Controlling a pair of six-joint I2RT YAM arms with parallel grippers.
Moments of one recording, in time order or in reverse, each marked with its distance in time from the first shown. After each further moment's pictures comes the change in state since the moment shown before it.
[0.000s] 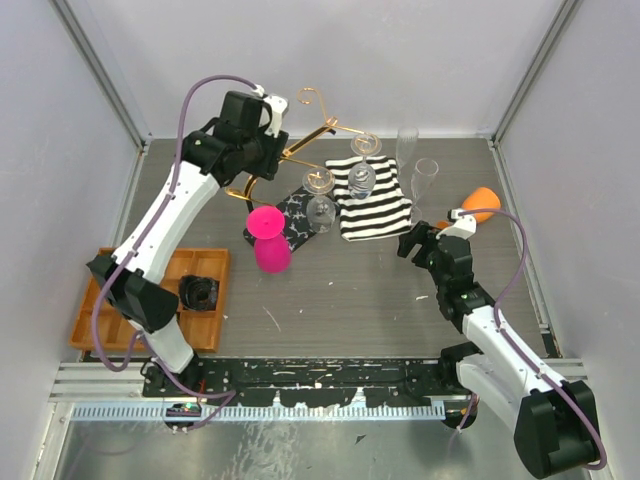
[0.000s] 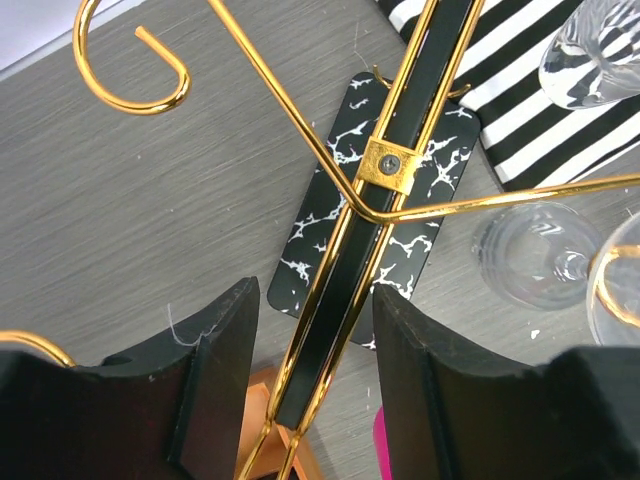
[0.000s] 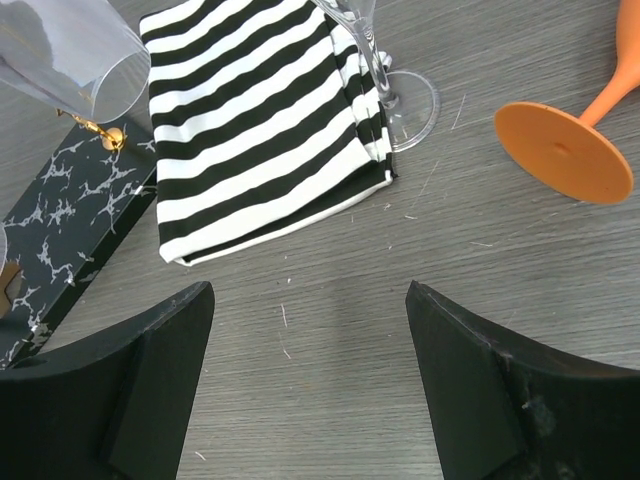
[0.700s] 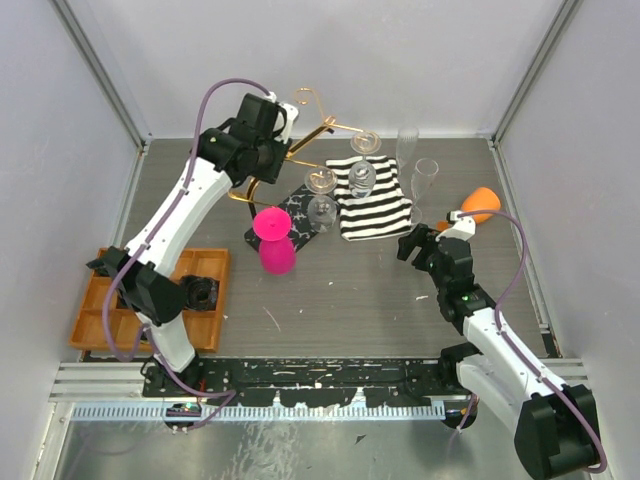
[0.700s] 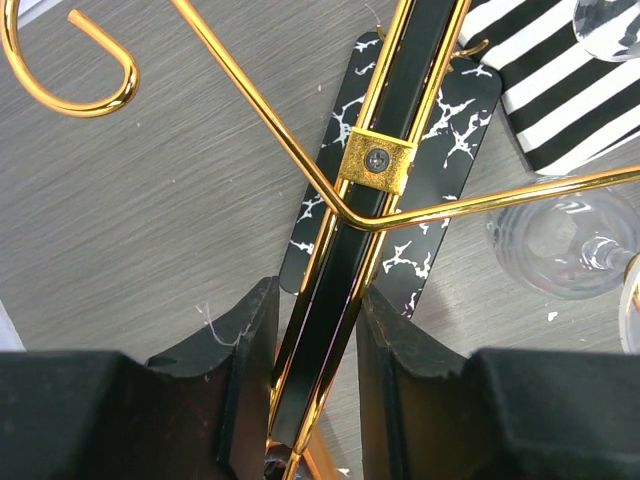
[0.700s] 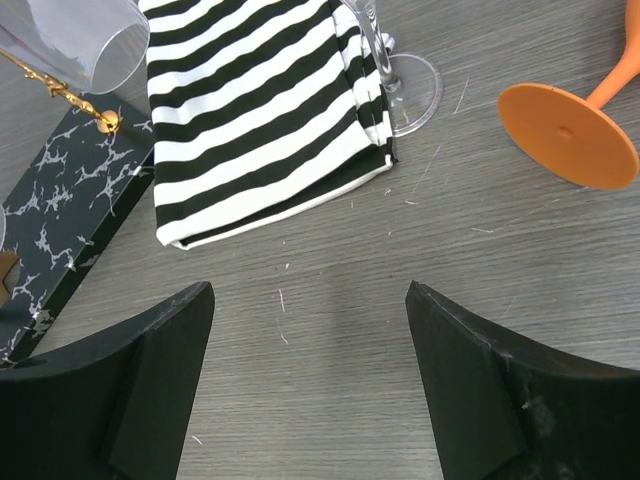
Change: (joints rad) left arm -0.035 0.082 0.073 -0.087 -0.072 0.003; right arm 0.000 -0.021 -0.008 -0.029 -0.018 -0.007
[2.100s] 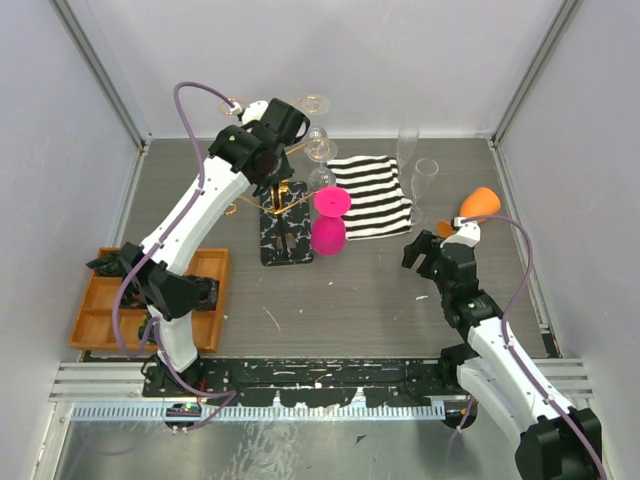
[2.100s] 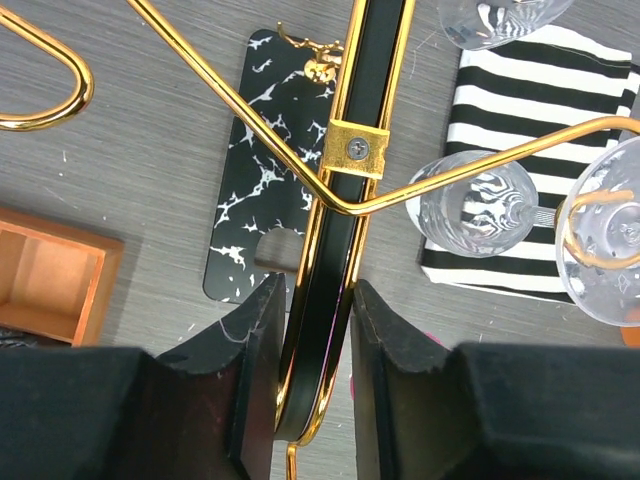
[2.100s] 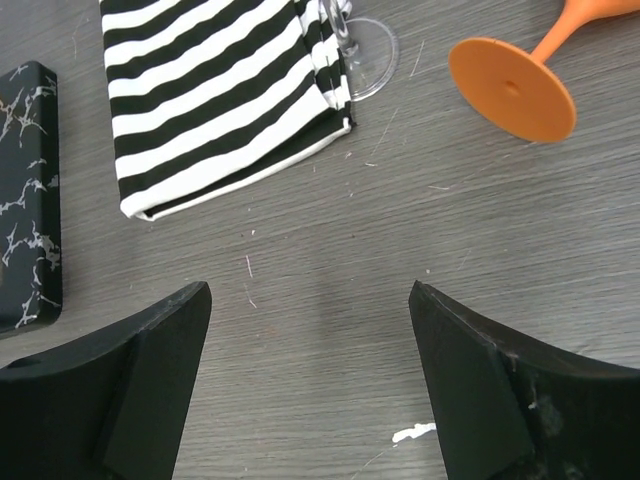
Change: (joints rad) left arm -0.106 0.082 0.162 -0.226 -0.336 -0.869; right arm 0.000 -0.103 0.005 -0.179 0.033 -0.005
